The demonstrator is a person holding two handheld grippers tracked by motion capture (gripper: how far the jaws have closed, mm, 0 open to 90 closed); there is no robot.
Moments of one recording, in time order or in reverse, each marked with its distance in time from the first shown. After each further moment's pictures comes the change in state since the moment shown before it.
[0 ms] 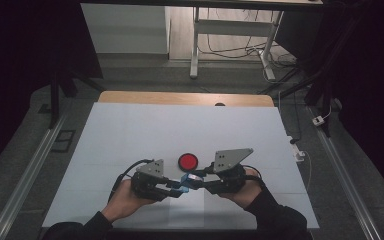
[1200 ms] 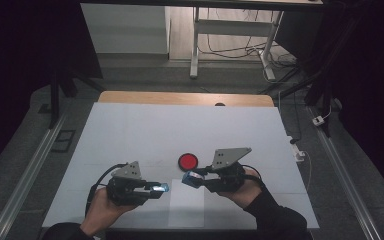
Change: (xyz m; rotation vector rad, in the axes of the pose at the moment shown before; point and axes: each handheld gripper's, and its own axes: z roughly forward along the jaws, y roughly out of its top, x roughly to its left) left arm -0.029 -0.019 -0.051 0.005 0.170 -0.155; right arm -0.003 -0.003 0.003 0.043 -0.057 0.063
